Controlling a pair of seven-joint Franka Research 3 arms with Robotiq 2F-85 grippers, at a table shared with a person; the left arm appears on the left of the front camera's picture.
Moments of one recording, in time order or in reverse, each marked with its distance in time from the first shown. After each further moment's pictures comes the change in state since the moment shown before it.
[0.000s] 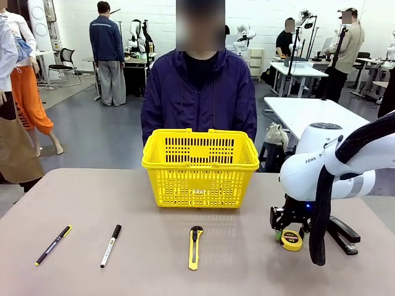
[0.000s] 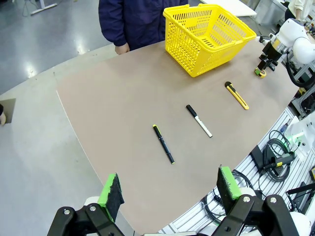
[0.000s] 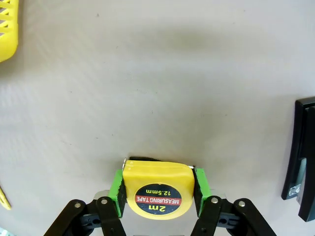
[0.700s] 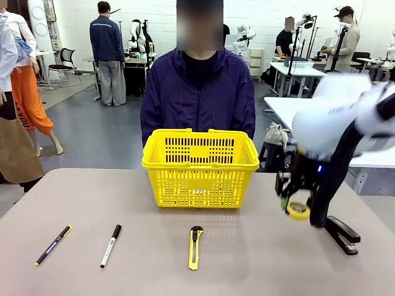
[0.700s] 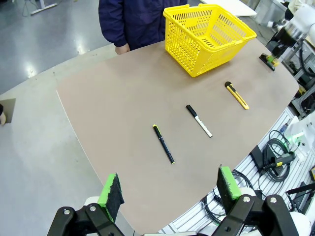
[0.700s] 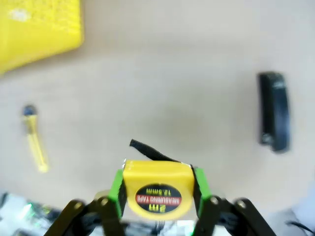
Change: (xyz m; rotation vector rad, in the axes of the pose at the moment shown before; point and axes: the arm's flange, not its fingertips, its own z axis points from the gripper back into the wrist) left arm 0.000 0.000 0.000 0.000 0.000 0.000; right arm -0.025 0.013 0.139 0.028 -0.030 -0.016
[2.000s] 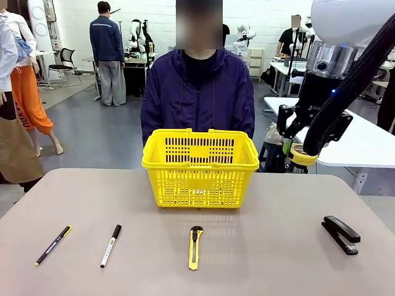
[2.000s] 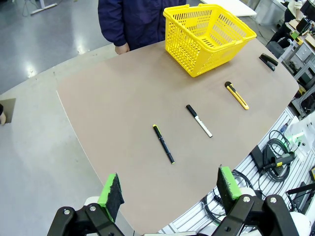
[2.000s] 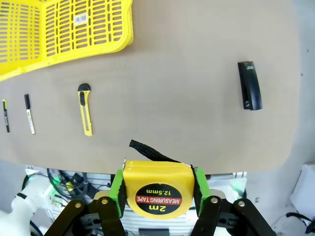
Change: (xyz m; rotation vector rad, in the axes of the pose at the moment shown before) left arm 0.000 0.000 0.000 0.000 0.000 0.000; right arm -0.018 0.038 0.154 0.006 -0.021 -0.010
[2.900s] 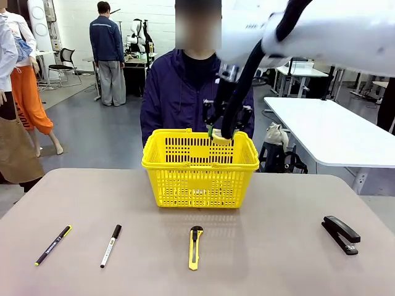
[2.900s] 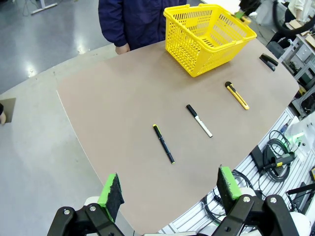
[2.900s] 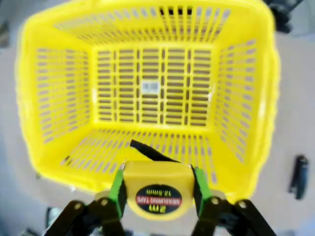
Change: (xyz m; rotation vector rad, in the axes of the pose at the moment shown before) left arm 0.000 0.000 0.000 0.002 0.000 0.001; right arm 0.186 0.161 -0.082 0.053 -0.010 0.083
